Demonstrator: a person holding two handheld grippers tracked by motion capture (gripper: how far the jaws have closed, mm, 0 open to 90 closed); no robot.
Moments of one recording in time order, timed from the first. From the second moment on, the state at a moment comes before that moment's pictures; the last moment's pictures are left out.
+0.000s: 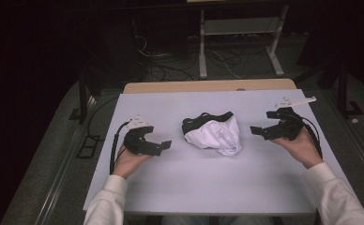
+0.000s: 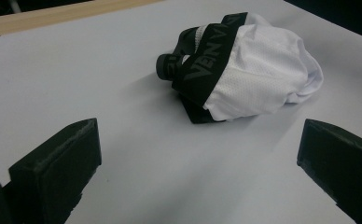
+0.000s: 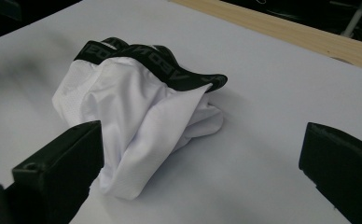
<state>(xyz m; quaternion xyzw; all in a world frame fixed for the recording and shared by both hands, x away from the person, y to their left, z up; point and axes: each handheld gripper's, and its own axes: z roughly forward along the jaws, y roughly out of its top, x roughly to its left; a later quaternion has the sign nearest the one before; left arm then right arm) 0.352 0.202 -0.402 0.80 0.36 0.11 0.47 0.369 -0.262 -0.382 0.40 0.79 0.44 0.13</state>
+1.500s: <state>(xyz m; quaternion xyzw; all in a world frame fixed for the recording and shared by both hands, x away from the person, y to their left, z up) 0.405 0.152 -0.455 0.79 0.41 -0.01 0.46 0.431 -0.218 -0.436 0.44 0.79 0.43 -0.01</state>
